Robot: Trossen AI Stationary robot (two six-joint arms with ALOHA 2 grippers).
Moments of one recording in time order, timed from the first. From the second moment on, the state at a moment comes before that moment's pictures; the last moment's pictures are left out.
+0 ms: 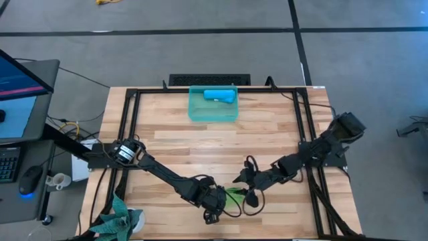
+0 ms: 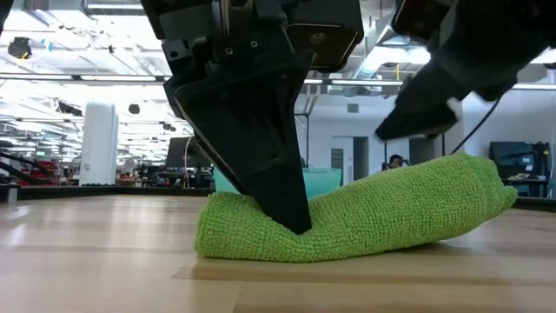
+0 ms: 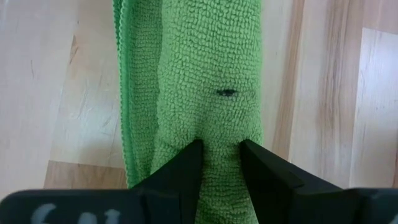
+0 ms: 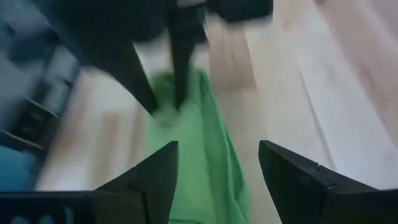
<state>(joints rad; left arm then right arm) -0.49 2.20 1.55 -0.54 -0.12 -0.64 0.52 1.60 0.69 0.27 0.23 0.49</state>
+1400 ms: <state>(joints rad) -0.48 2.13 1.54 -0.62 -0.15 -0.62 0.47 1.86 0.81 0.14 0.08 0.61</state>
